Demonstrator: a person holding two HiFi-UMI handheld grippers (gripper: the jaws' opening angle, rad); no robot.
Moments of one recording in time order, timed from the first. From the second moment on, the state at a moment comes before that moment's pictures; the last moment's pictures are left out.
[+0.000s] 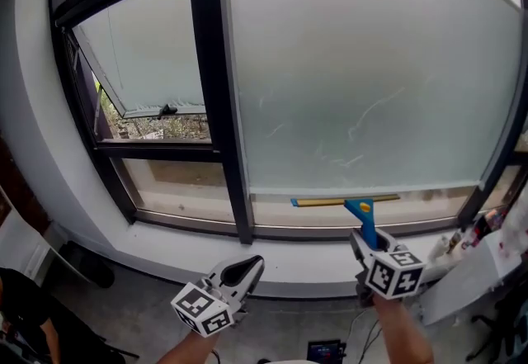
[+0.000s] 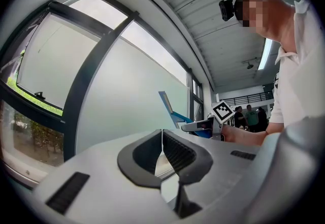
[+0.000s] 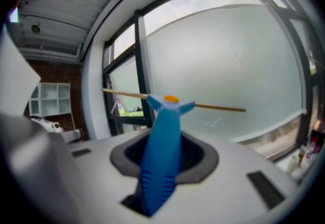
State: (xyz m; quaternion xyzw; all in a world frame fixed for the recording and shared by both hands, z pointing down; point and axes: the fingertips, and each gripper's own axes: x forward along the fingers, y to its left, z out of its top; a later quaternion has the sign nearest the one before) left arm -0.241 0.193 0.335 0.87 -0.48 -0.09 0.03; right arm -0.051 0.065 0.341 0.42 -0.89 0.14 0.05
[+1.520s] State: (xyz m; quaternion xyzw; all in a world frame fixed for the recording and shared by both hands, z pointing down) left arm -0.345 -0.157 0.216 0.84 -0.53 -0.10 -0.10; right arm -0.183 -0.287 0.149 0.45 -0.89 -0.11 -0.01
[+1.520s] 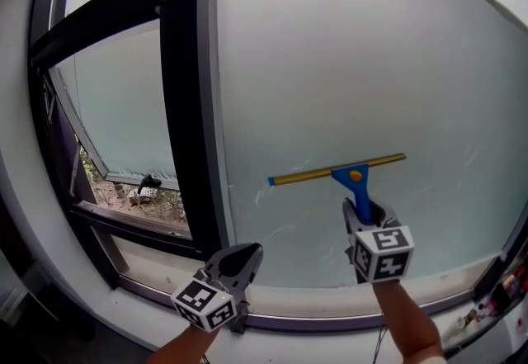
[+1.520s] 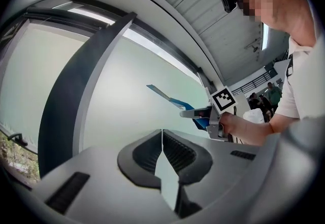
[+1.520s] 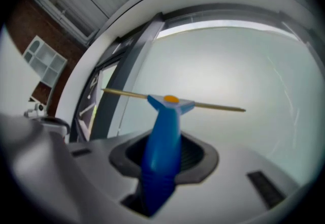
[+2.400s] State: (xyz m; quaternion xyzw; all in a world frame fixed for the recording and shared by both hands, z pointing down) left arm -0.389 -0.252 0.043 0.80 -0.54 -0.08 -0.25; right arm -0.313 -0.364 -0.138 0.56 -0.79 -0.25 -0.07
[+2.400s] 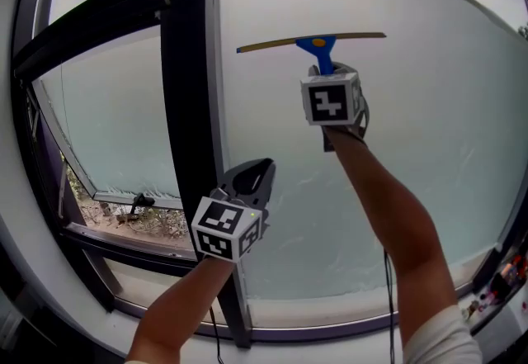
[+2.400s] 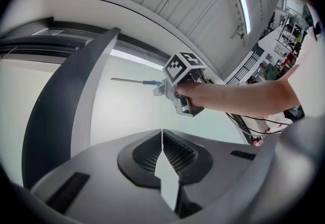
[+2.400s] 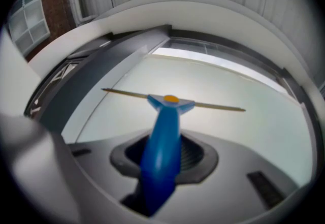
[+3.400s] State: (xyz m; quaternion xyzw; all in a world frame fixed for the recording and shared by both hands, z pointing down) left arm -0.423 -0.263 0.010 0.79 -0.54 -0.07 -0.26; right arm -0.370 -0.385 -0.272 0.61 -0.75 -0.21 -0.12
